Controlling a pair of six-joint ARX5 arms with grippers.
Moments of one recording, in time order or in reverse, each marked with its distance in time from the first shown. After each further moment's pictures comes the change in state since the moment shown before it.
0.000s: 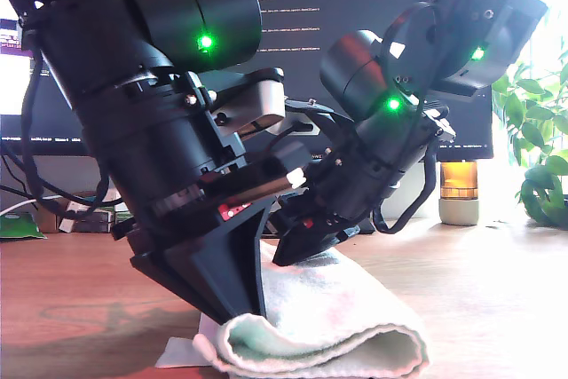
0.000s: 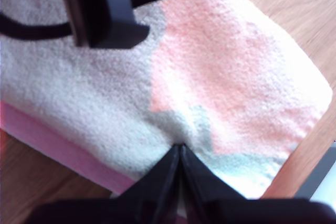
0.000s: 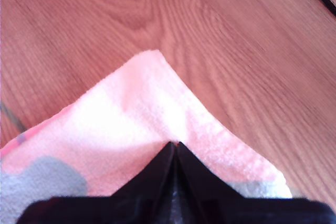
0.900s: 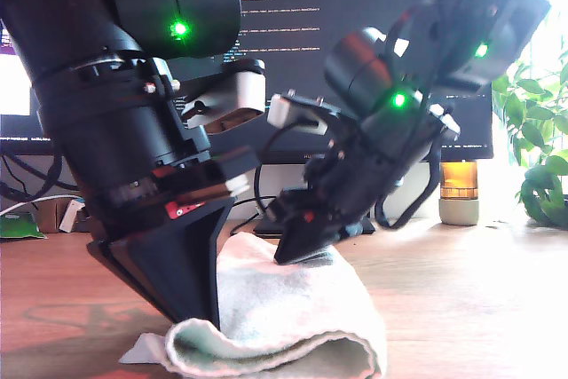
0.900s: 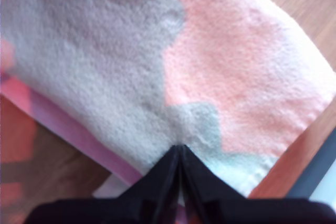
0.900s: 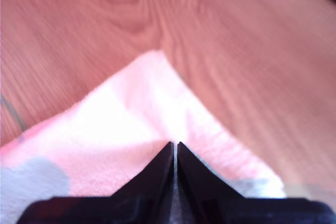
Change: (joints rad) left arm 0.010 -0.090 -0.028 -0.079 -0.066 0.129; right arm -0.001 -0.061 -0.002 -0.030 -0.042 0.084
